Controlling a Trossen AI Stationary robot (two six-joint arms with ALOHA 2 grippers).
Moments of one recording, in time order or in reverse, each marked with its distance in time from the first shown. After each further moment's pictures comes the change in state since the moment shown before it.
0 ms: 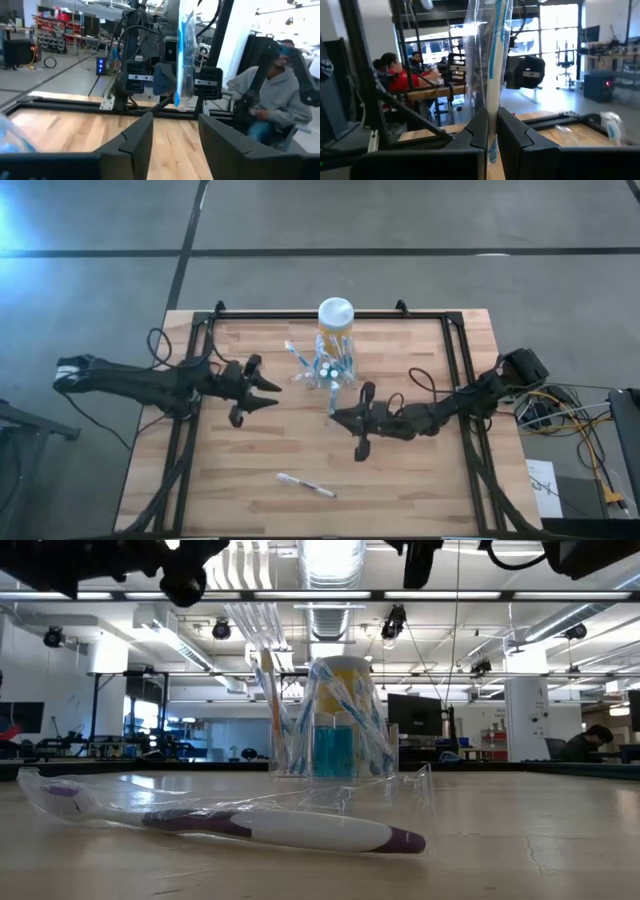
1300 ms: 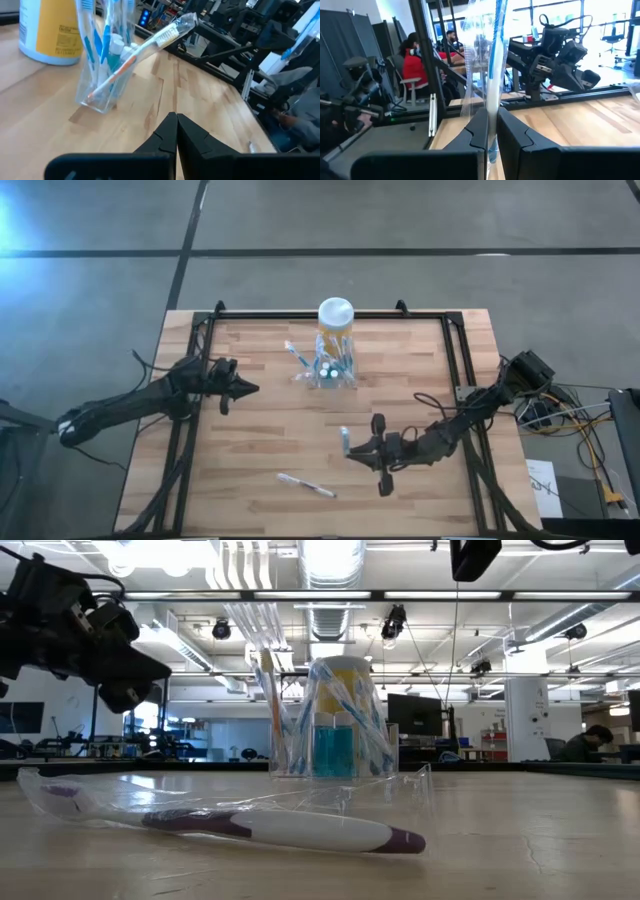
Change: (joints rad) left arm 0.452 -0.472 -0.383 -0.464 0.265 -0.189; right arm 0.227 -0.016 -0.061 -0.076 0.056 0.107
